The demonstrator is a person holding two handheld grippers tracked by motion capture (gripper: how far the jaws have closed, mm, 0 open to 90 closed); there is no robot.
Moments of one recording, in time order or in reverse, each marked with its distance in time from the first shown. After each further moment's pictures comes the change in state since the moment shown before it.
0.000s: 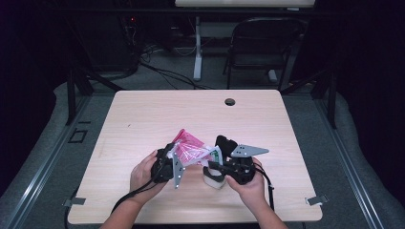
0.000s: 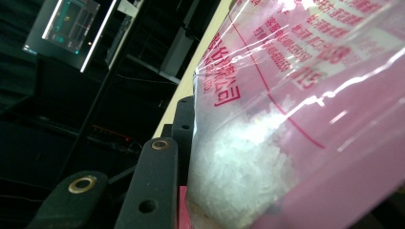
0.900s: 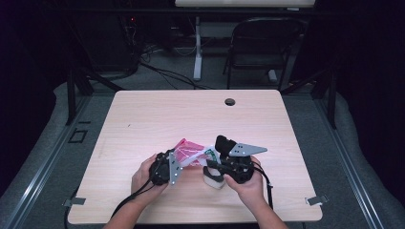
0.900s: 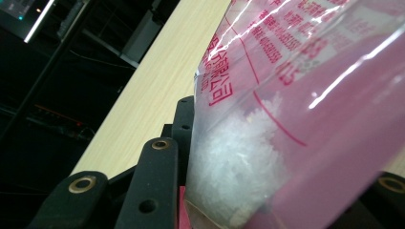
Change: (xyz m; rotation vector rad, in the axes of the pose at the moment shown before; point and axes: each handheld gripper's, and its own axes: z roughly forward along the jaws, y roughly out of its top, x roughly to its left) left arm -0.008 -0.015 0.009 0.023 -0.153 -0.152; right arm 0.004 0.006 0.002 -0.011 0.005 -0.022
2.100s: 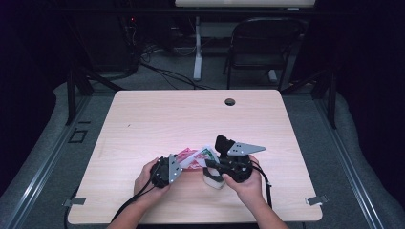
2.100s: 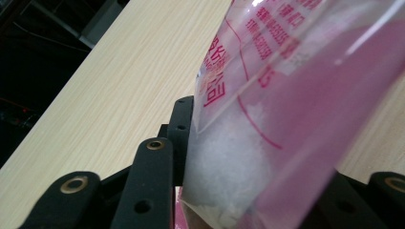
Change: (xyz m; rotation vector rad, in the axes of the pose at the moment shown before) left arm -0.007 -0.010 0.010 0.027 -0.146 -0.094; right arm -0.001 0.002 0.004 0.008 0.008 -0.006
